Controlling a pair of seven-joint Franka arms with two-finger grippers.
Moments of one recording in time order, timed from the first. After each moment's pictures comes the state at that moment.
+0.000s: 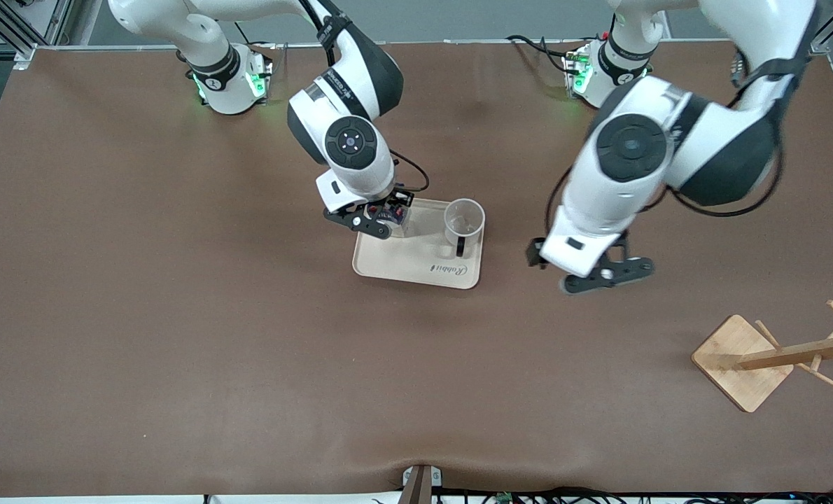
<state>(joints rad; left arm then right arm) 0.14 0.45 -0.73 -1.40 0.40 1.68 -0.77 0.77 0.44 -0.04 -1.61 0.21 1.88 1.01</state>
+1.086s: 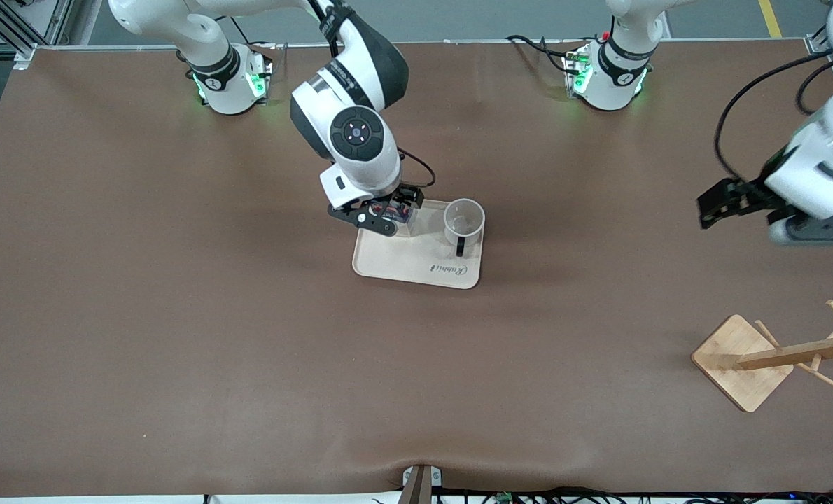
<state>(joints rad) 0.21 0.14 -0.37 -1.38 0.08 1.54 -0.13 0.78 0.45 -0.05 -1.50 0.21 1.78 1.01</state>
